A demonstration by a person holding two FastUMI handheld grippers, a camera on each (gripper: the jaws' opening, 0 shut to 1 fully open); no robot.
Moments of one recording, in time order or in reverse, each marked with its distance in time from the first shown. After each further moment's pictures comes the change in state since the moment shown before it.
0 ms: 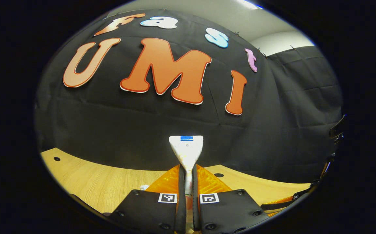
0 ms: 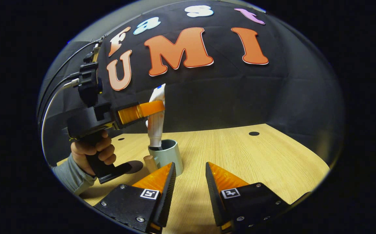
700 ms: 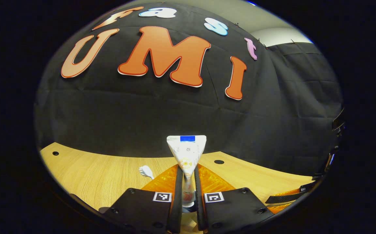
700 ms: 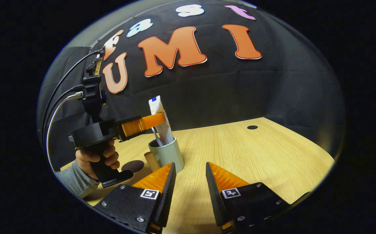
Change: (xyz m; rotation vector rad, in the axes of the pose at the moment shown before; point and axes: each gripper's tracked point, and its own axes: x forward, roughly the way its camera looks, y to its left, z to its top) left arm -0.011 -0.003 -0.040 0.009 0.131 -0.030; right arm -0.006 0.000 -0.011 0.053 0.016 -0.003
